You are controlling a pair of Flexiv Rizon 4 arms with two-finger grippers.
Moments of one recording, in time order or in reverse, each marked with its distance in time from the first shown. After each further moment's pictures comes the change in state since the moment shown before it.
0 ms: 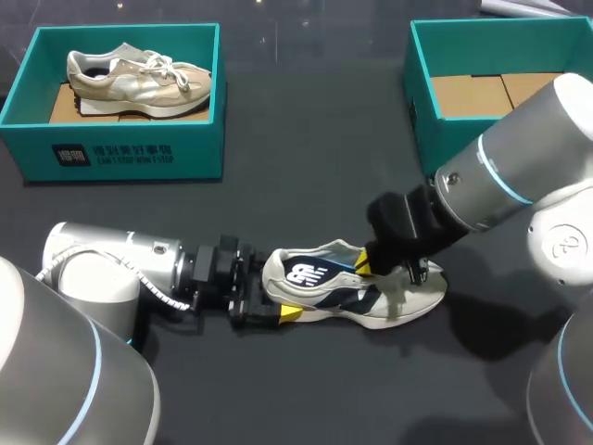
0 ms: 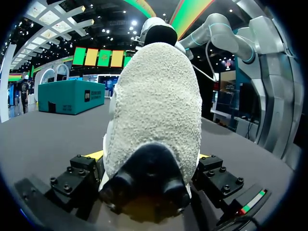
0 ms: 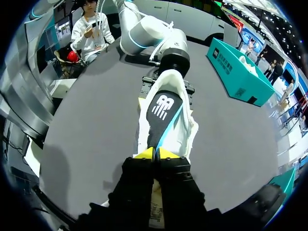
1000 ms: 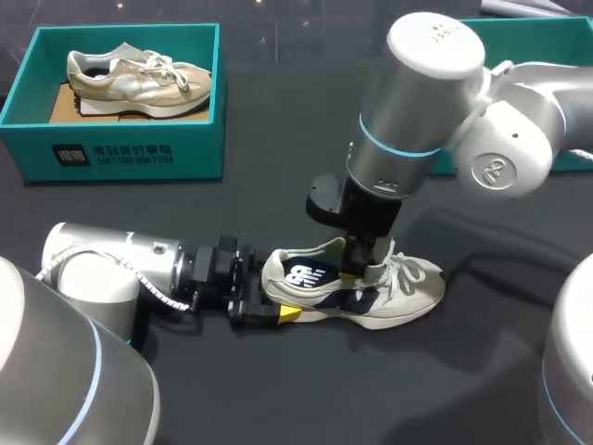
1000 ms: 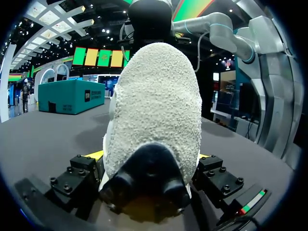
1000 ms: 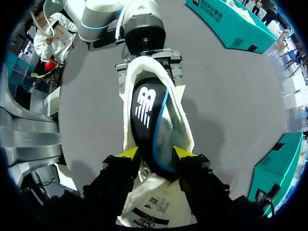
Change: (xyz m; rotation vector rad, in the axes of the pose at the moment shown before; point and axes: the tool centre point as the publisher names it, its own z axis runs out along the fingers) left arm 0.000 0.001 -0.001 0.000 0.000 0.000; right arm -0.006 0.019 0.005 0.436 0.043 0.351
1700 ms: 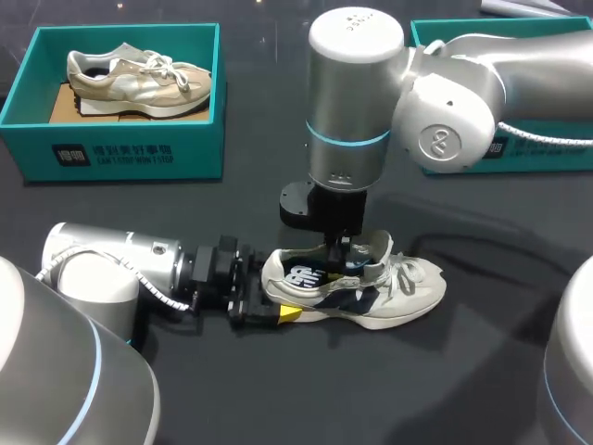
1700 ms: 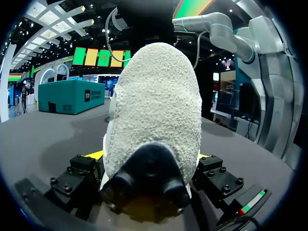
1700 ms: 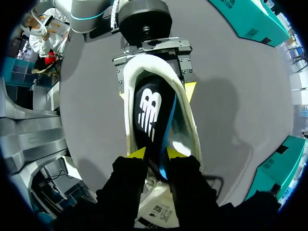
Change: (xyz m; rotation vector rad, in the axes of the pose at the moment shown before) left arm 0.000 0.000 0.000 0.000 0.000 0.000; right arm 0.007 0.013 0.012 0.165 0.061 -0.002
